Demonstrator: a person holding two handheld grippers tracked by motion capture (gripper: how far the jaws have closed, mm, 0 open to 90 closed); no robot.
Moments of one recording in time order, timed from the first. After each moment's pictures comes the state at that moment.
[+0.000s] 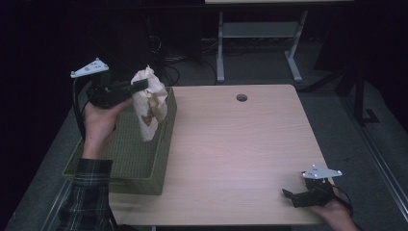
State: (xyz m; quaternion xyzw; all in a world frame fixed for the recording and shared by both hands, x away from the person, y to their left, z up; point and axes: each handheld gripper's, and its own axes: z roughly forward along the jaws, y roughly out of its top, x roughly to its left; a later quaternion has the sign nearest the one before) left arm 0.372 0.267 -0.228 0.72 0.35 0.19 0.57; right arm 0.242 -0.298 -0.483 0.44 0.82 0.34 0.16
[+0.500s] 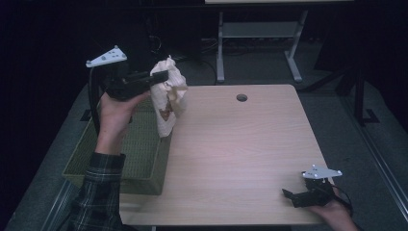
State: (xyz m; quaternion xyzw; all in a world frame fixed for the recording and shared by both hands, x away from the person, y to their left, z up) left arm 0.369 0.217 -0.203 0.73 0.29 0.16 0.60; right arm 0.242 -0.298 -0.483 0.44 0.82 0.34 0.16
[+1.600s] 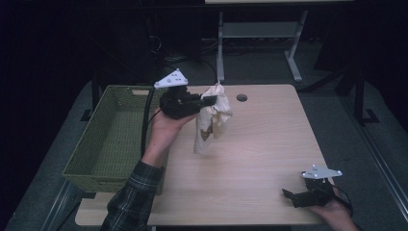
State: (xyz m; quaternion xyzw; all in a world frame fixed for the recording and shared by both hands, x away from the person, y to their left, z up) left arm 0.368 0.114 -0.261 0.78 0.24 0.10 0.57; right arm 0.242 -0.298 -0.483 0.44 0.82 0.34 0.16
